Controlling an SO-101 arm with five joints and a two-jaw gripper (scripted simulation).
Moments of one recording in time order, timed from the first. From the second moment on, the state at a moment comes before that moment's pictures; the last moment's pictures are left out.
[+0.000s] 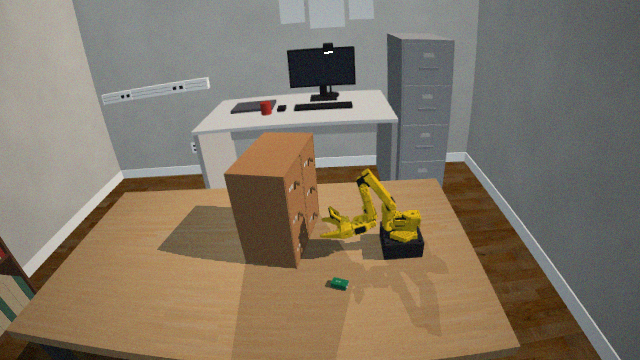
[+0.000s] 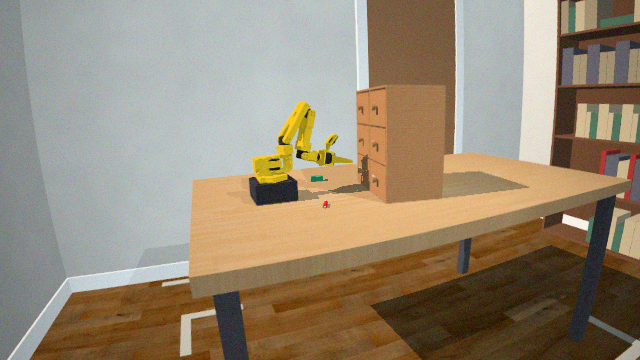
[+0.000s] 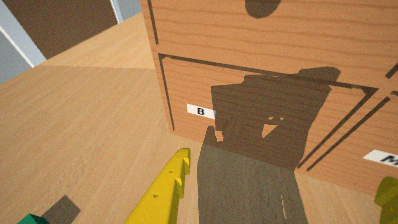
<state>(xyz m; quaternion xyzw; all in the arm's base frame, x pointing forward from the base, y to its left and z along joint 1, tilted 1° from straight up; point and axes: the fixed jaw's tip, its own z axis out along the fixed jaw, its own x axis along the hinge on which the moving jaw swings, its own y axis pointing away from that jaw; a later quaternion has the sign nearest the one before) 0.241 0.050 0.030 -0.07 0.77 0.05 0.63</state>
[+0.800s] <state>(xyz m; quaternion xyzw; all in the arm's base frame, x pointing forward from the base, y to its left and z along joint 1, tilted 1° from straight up) 0.241 0.050 0.030 -0.07 0.77 0.05 0.63</state>
